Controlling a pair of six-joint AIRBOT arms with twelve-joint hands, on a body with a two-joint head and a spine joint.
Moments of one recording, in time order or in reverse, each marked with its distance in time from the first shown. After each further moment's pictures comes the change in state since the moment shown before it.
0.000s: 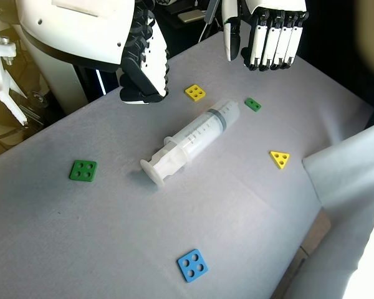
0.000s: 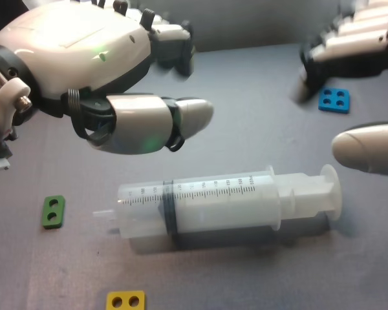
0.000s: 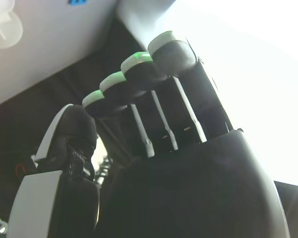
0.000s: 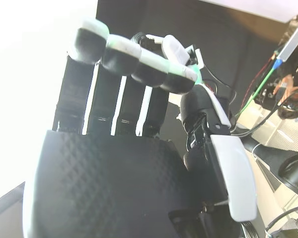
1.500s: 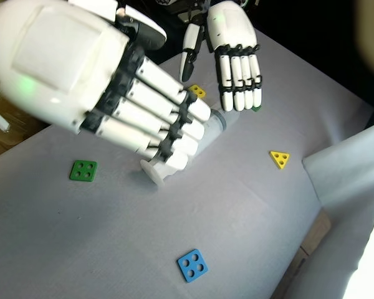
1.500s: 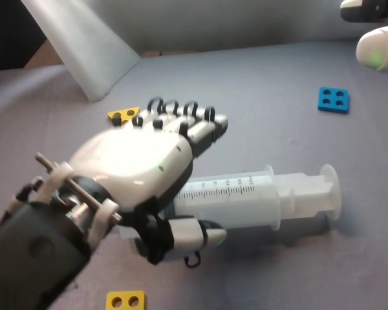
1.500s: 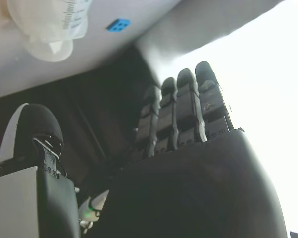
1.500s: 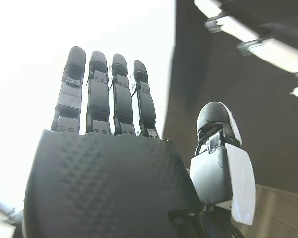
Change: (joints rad) left arm 0.328 -0.257 -0.086 -0.137 -0.479 -0.123; right arm 0.007 0.000 -0.002 0.036 -0.401 0.314
